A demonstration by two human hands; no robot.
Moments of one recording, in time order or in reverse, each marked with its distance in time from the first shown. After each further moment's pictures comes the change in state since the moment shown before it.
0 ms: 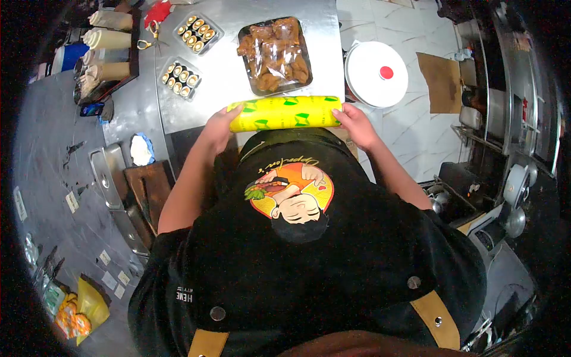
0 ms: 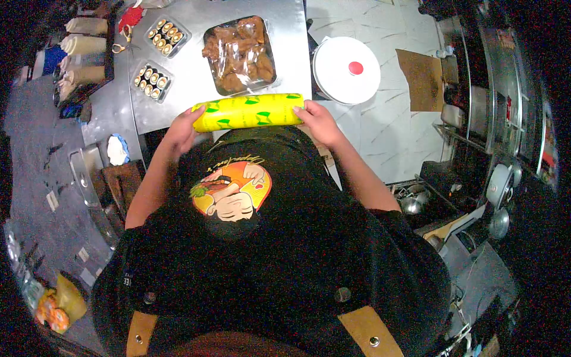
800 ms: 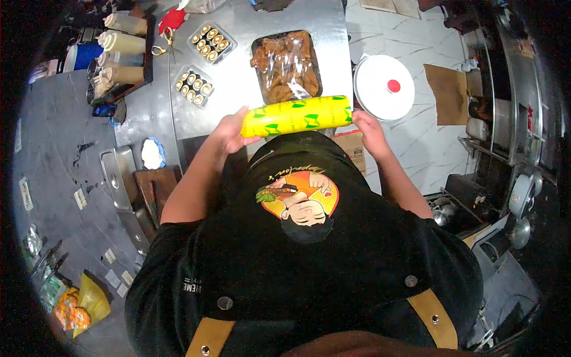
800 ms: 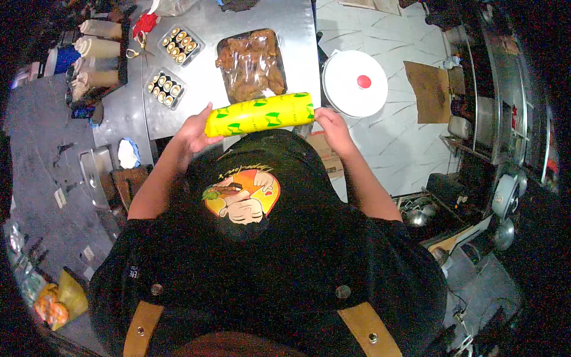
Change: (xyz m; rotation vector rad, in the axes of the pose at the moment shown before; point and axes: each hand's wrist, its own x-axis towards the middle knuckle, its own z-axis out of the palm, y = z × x) left_hand 0.009 0.029 0.008 -0.065 0.106 -0.291; right_hand 0.013 0.020 -0.022 -0.149 0.204 -0.294
